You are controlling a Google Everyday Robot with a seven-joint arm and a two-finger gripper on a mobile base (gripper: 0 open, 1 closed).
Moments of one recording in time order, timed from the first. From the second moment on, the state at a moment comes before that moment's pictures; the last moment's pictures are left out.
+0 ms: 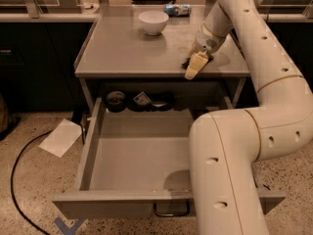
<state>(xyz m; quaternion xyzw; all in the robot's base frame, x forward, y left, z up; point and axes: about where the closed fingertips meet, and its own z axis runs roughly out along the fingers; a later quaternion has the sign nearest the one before) 0.752 -0.133 0.809 -0.65 0.73 0.11 0.17</state>
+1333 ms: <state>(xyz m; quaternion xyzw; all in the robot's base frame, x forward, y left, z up) 0.752 -0.133 0.818 -0.65 0.73 0.11 0.17</state>
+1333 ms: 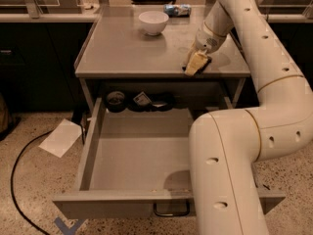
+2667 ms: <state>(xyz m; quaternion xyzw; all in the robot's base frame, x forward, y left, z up) 0.752 -0.133 0.810 -0.65 0.73 0.11 0.17</state>
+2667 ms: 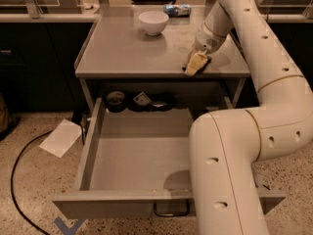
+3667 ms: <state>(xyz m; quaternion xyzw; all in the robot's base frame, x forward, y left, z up) 0.752 -0.133 0.819 -0.65 0.73 0.11 0.17</state>
